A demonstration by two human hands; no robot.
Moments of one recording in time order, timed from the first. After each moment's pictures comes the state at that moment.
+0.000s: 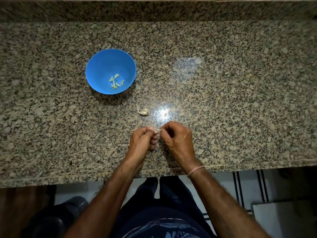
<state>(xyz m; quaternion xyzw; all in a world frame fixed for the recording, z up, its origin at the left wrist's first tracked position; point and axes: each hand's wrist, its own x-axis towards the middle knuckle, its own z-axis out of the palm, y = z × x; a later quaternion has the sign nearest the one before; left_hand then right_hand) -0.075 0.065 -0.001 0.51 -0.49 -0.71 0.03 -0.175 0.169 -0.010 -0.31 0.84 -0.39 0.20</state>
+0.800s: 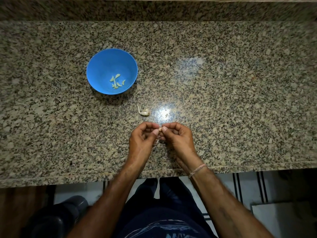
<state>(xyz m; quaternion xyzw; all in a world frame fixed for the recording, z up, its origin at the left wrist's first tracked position) -0.074 0.068 0.002 0.47 -0.56 -0.67 0.12 -0.174 0.161 0.003 0.06 0.63 -0.64 0.45</state>
